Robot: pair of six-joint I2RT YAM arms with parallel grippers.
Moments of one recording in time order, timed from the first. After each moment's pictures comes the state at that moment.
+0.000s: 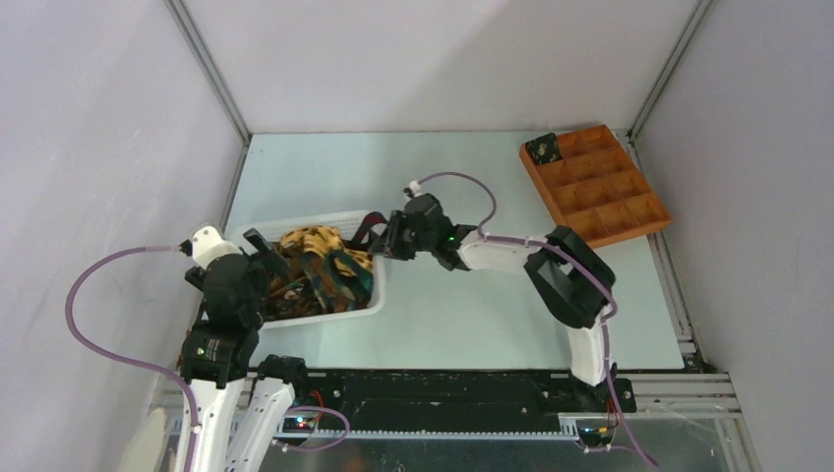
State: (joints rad) left arm -0.11 0.45 0.82 -0.77 -0.51 -0.46; right arm 0.86 2.02 1.31 0.18 -0.22 1.04
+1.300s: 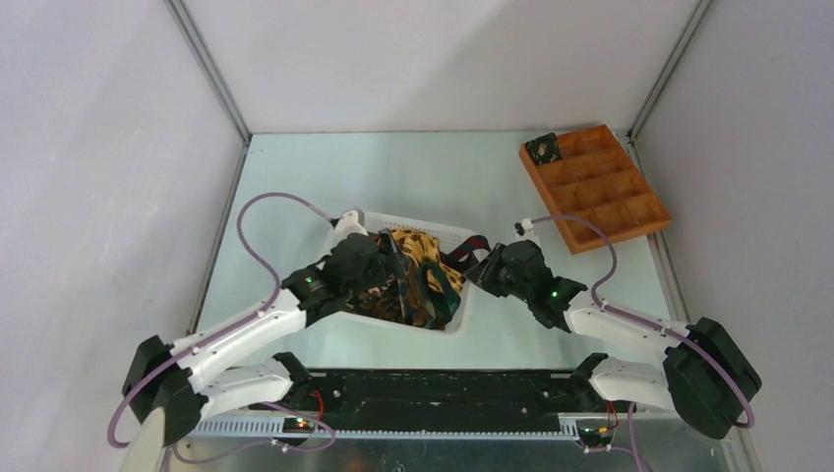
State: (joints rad) left arm -0.76 1.01 0.69 -0.34 -0.32 -0.89; right arm 0.71 1.16 0.50 0.05 0.08 1.07
